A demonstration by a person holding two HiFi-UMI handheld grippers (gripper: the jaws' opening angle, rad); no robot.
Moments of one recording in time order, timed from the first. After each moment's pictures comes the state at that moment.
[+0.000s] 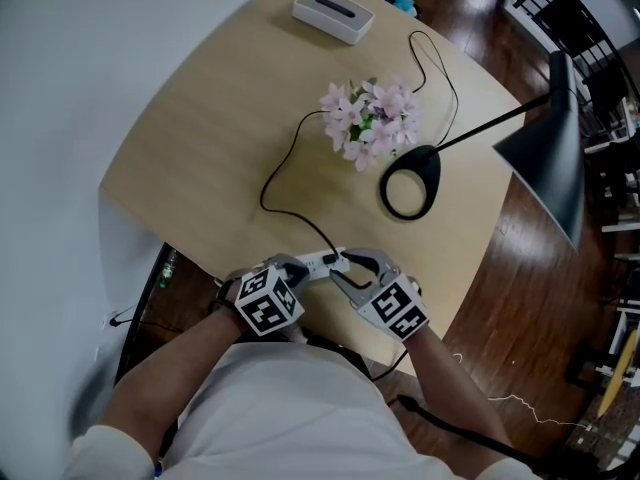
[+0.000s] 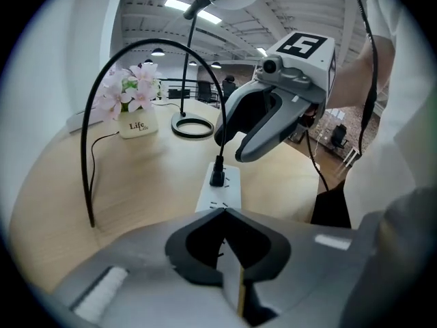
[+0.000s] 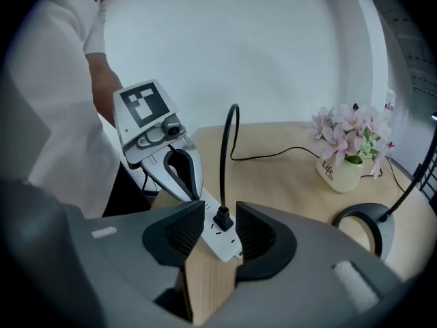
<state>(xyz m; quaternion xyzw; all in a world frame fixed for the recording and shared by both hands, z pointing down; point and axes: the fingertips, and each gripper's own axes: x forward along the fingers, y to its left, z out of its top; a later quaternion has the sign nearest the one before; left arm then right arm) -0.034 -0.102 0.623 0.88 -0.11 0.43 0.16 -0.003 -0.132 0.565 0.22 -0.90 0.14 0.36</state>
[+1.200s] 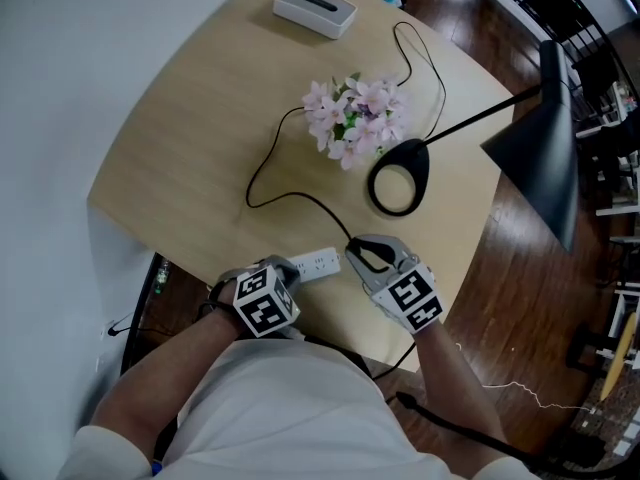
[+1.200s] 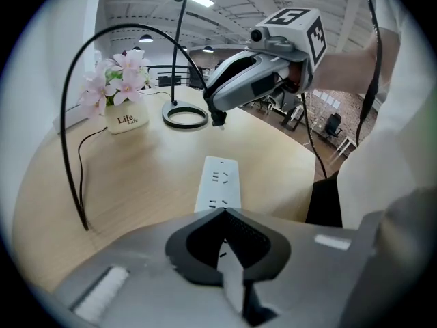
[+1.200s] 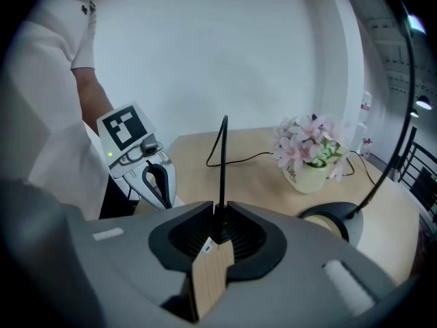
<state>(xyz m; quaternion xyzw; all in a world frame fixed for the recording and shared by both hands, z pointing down) -0.035 -0.100 0.628 0.86 -0.07 0.48 0.16 0.038 -0.171 0.537 0.30 -0.88 0.15 0.34</state>
